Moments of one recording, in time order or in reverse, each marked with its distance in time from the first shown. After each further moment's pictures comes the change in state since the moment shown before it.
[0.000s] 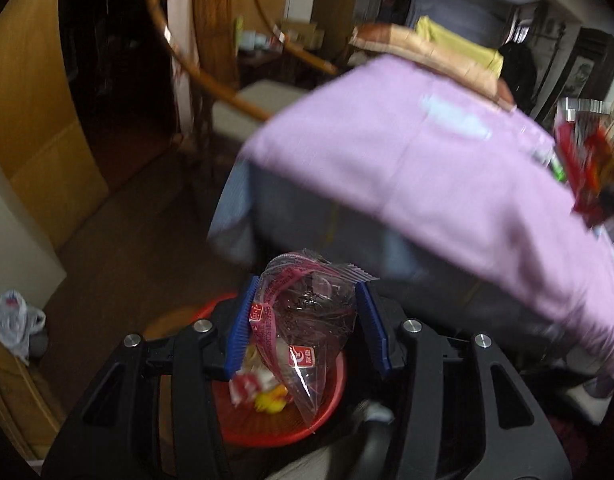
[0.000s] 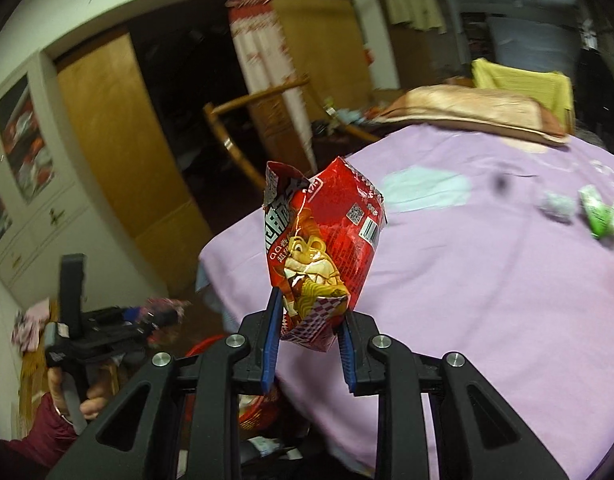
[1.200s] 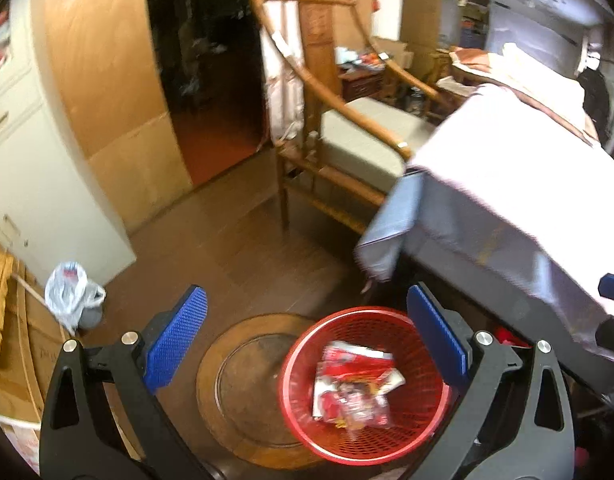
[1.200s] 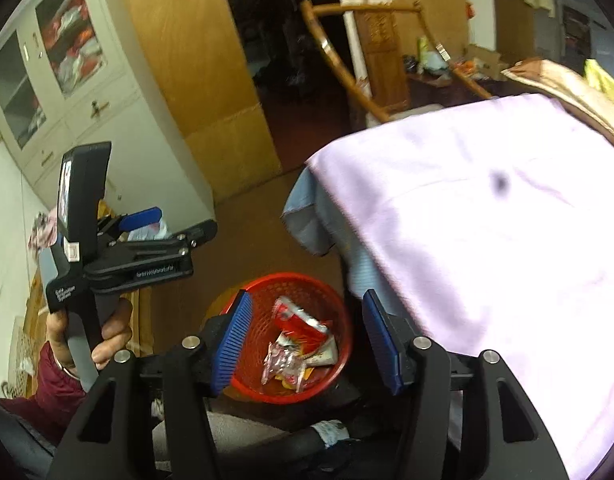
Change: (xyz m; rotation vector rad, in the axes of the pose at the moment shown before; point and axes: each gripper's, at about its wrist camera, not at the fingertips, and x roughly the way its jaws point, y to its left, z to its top) left arm -0.012 0.056 0.001 -0.106 -0.102 0.280; right arm 0.093 0.096 -0.014 -0.198 0.243 0.149
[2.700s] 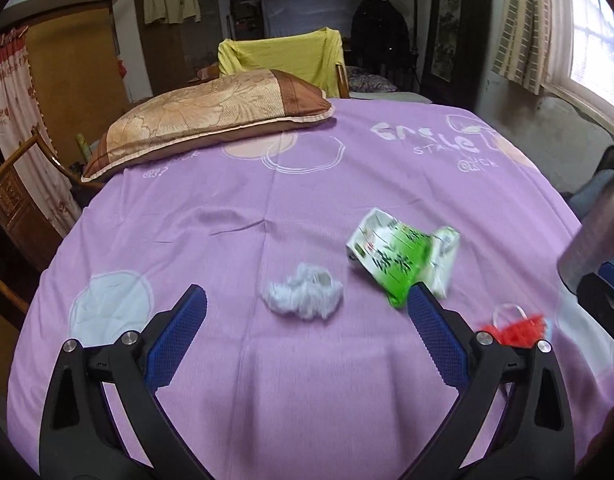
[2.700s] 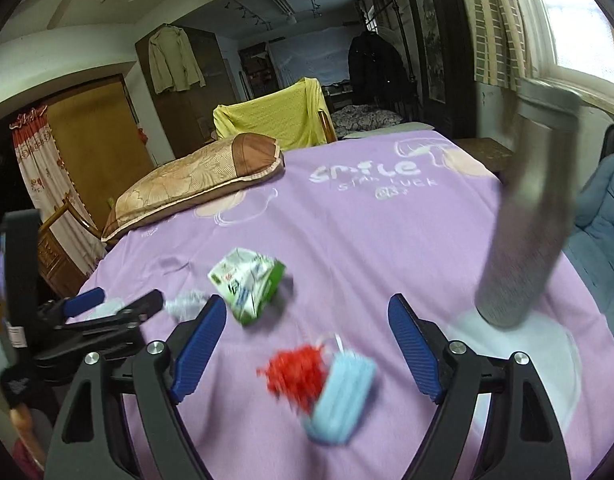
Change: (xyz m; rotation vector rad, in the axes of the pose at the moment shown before) left arm 0.004 -0.606 0.120 0.540 -0.082 -0.472; right arm -0.260 -0.431 -0.113 0.723 -0.437 -0.741
